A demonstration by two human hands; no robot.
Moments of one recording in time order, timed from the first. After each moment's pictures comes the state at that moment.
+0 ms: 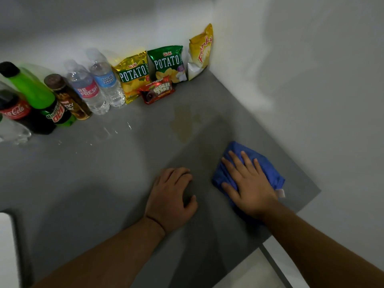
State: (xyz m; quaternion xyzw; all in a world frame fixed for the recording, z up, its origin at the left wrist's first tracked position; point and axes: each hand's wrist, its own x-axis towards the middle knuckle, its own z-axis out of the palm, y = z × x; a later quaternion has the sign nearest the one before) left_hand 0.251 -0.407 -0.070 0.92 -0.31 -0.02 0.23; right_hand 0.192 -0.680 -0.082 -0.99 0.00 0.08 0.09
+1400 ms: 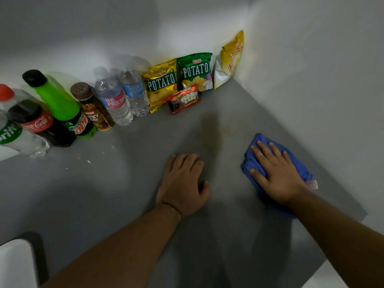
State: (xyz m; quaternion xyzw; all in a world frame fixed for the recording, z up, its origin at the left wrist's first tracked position) left_hand 0.347 -0.381 -0.069 0.94 -0.31 0.02 0.18; right_hand 0.275 -0.677 -0.070 -0.99 0.08 0.10 0.08
